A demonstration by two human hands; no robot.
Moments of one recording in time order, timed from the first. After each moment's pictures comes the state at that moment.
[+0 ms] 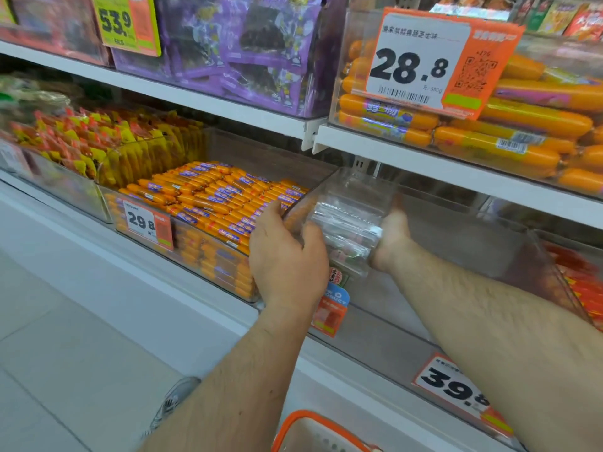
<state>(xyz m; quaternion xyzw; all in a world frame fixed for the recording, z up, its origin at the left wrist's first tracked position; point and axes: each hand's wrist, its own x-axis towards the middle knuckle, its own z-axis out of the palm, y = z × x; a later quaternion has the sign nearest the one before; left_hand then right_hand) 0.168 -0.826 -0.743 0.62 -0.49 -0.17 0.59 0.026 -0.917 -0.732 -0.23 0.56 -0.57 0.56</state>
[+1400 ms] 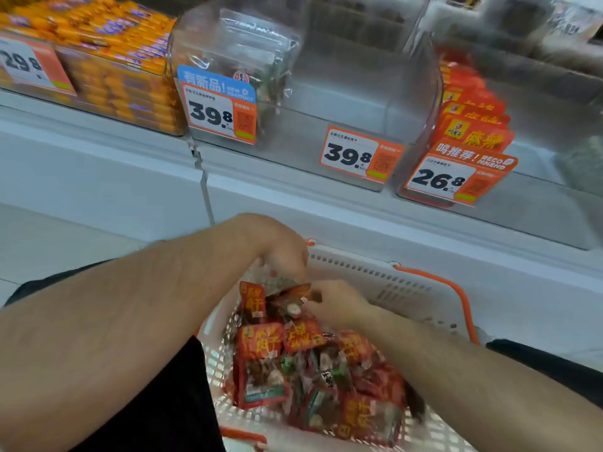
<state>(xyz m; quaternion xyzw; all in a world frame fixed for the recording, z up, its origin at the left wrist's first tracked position) 0.128 -0.691 -0.828 0.30 -0.85 -0.22 -0.36 -0.008 -0.596 -0.958 -0.62 0.73 -0.01 0.31</state>
